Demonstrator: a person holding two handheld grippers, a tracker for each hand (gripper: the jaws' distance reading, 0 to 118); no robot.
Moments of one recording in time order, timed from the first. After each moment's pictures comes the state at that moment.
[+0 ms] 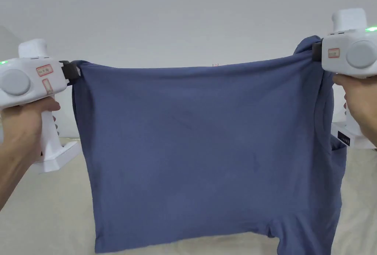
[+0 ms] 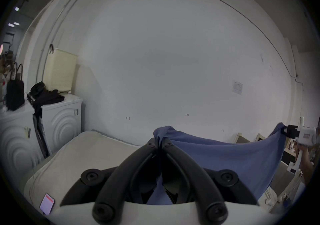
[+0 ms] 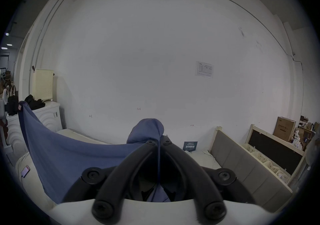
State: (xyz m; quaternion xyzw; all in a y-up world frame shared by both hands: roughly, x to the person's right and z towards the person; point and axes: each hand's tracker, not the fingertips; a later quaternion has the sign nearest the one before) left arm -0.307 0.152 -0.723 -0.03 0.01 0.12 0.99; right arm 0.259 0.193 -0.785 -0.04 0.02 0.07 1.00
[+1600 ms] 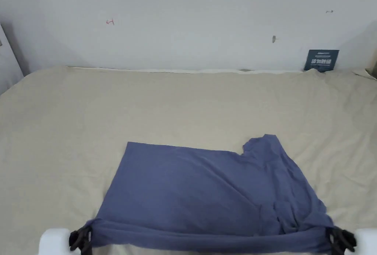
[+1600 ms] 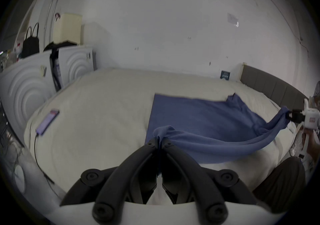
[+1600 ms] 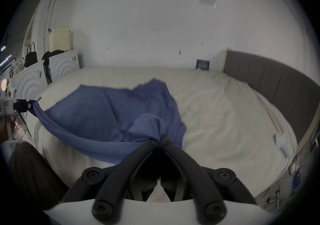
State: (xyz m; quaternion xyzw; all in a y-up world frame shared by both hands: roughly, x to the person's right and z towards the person) left arm -0.244 -0.295 -0.454 -0.25 0.05 0.05 0.96; right arm 0.345 -0.292 -0.517 -0.26 0.08 0.04 0.96
